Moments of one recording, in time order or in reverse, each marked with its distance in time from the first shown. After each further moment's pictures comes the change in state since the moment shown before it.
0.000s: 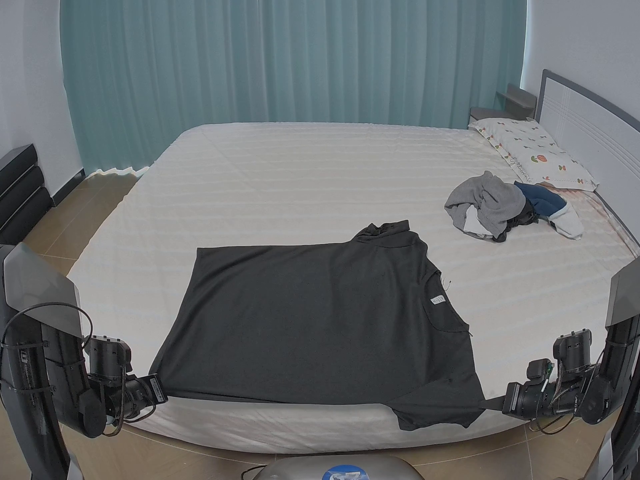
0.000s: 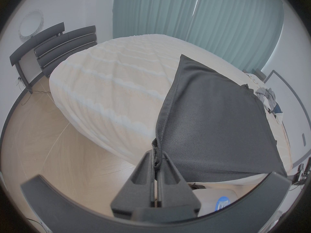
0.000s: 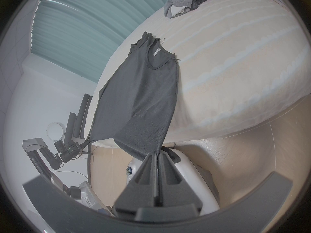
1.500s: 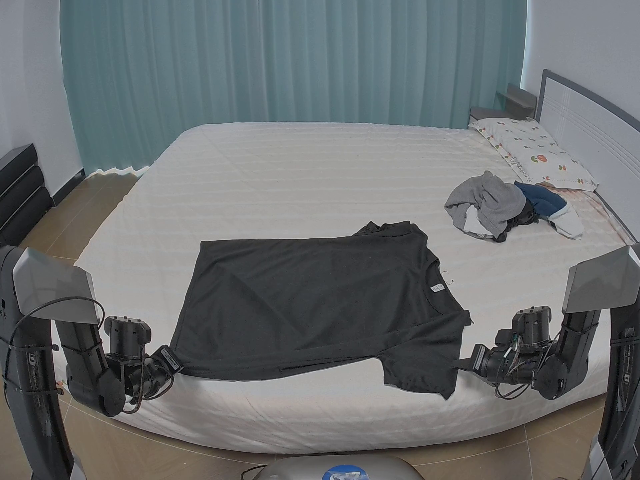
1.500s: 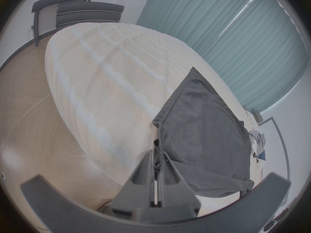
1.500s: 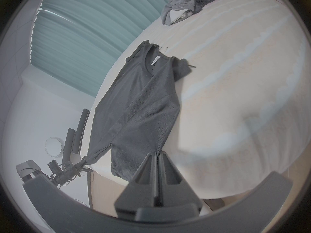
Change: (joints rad) left arm -0.050 0.036 -0.252 0.145 -0.037 -0.430; right arm 0.063 0.215 -0.393 0.022 -0.103 0.176
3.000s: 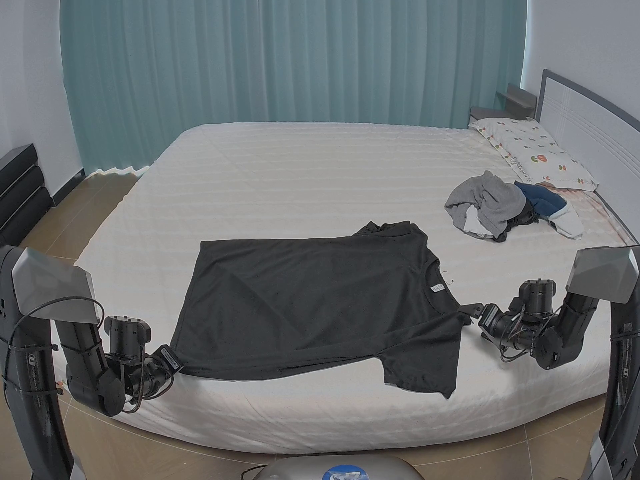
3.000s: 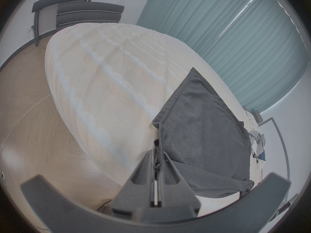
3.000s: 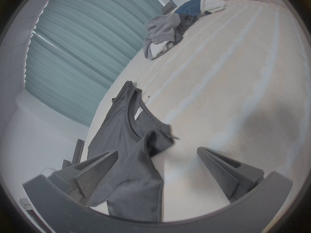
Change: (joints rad) left arm 0.000 -0.002 -0.003 0.004 0.001 -0.002; right arm -0.107 0.041 -0.247 0.072 -0.102 0.113
